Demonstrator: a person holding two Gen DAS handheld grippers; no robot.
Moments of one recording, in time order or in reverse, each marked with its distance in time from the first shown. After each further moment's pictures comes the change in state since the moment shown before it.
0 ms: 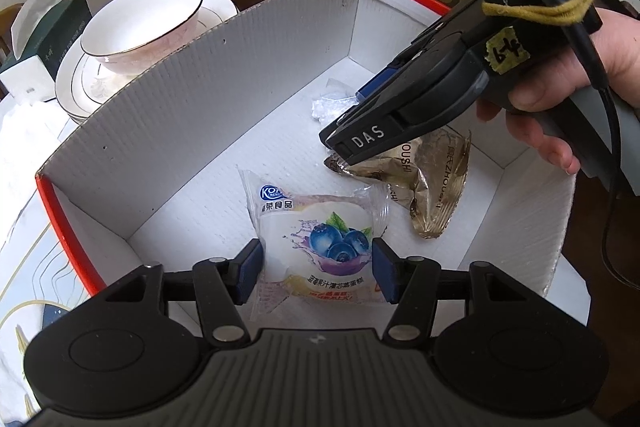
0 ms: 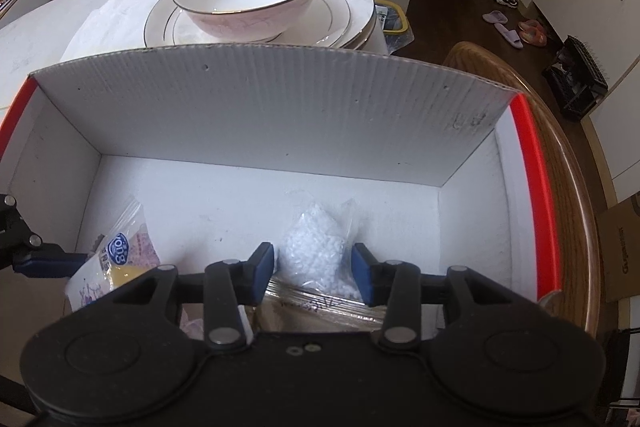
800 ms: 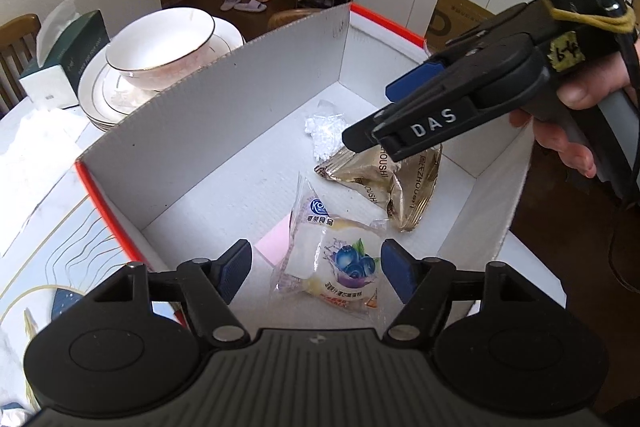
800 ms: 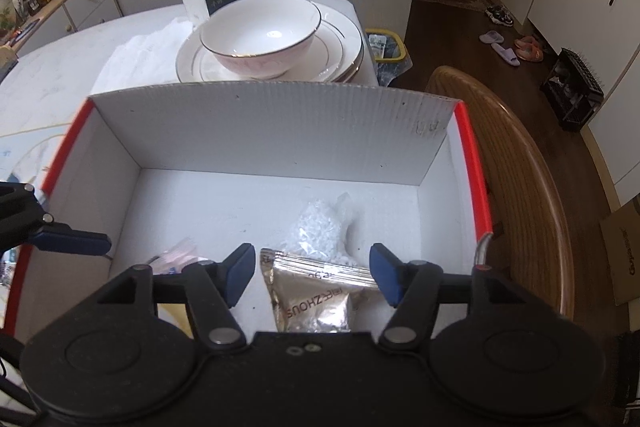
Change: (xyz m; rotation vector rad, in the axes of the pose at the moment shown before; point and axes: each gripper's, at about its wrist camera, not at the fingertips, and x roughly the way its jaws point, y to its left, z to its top) left arm -0.040 -0.004 -0.018 -0.016 -0.093 -0.017; right arm -0.063 -0.004 -0.030 0.026 -0.107 0.041
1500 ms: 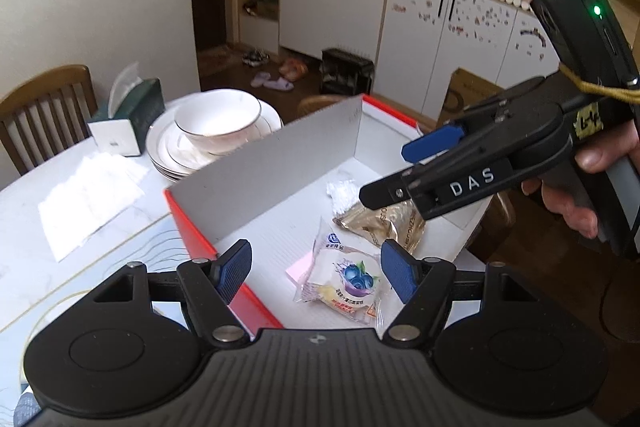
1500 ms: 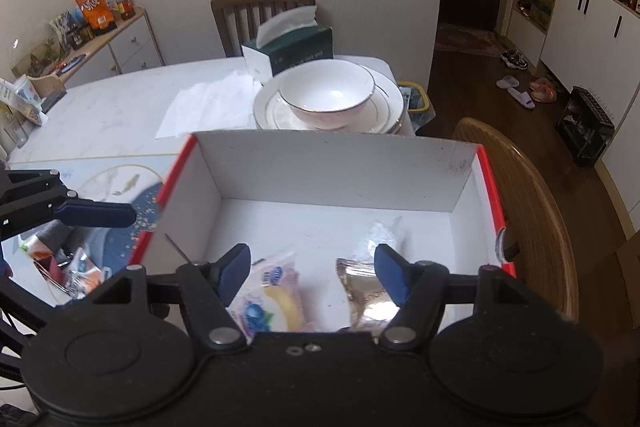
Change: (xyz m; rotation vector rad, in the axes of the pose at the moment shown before) left arm -0.086 -0.004 -0.034 -0.038 -0.266 0.074; right arm -0.069 0.047 -0.020 -0.013 -0.167 0.065
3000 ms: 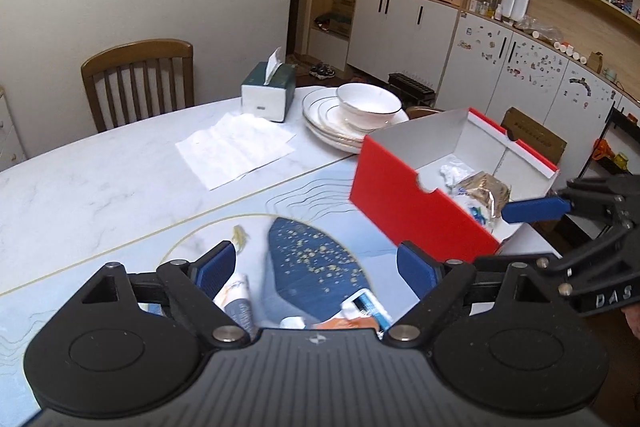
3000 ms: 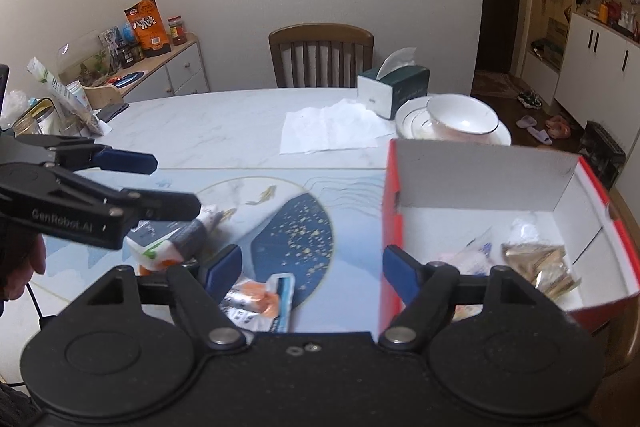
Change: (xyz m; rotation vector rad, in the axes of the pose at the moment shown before) left arm -0.117 0.144 -0.088 -0.157 -0.055 0.107; right arm -0.022 0.200 -0.048 0.001 -0.139 0.008
